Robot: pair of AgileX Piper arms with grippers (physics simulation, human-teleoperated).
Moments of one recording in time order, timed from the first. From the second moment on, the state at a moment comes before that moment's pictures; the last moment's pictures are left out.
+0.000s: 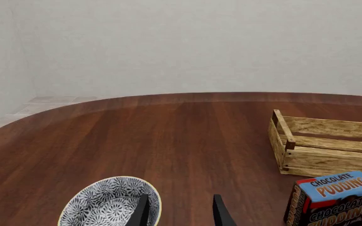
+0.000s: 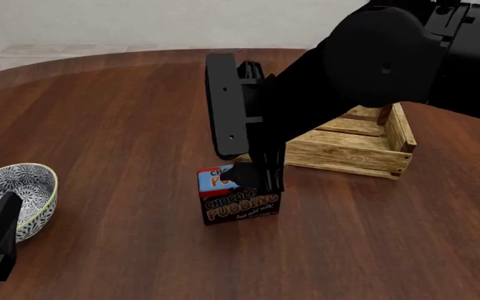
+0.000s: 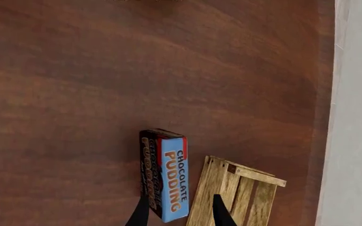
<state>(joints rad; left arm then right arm) 0.00 0.01 0.00 0.00 0.00 0.90 1.48 -1.33 0.80 -0.98</state>
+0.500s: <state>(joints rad) 0.00 0.01 0.00 0.00 0.00 0.90 1.52 -1.31 0.75 -0.94</state>
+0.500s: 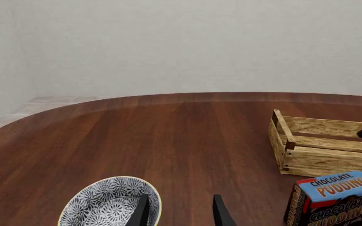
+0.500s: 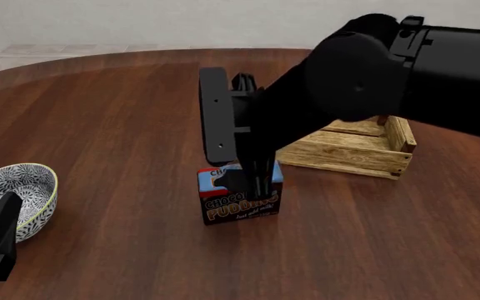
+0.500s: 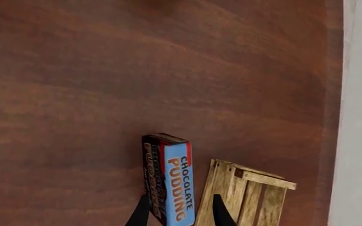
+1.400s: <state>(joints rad) 0.00 0.01 0.00 0.00 0.00 0.87 1.57 -1.30 0.69 -0.91</state>
